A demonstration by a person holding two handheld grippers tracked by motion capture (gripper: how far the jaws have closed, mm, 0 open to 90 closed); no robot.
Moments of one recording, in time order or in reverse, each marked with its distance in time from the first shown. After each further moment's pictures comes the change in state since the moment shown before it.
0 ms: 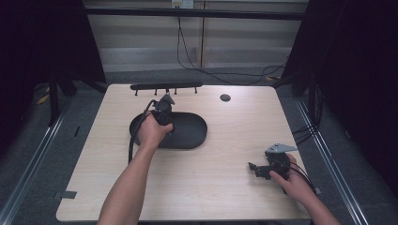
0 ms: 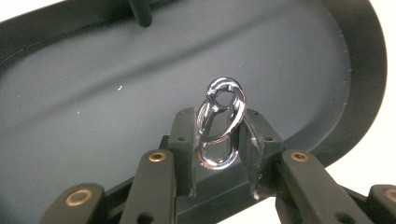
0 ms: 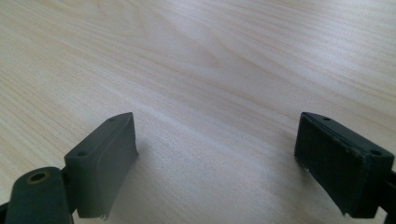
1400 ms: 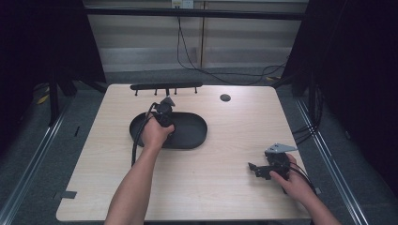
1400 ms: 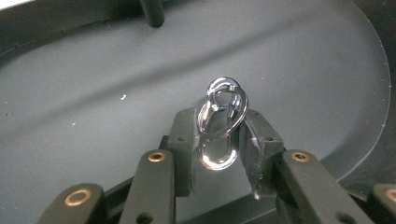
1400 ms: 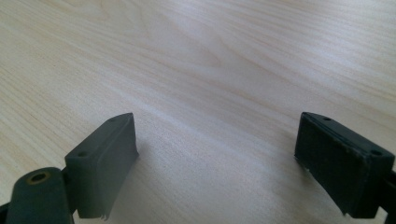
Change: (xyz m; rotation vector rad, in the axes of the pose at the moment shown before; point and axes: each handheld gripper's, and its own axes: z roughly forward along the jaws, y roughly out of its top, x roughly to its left) left arm 0.005 0.001 0.023 -0.024 0.028 -0.032; right arm 0.001 0.000 0.000 0.001 0.008 0.004
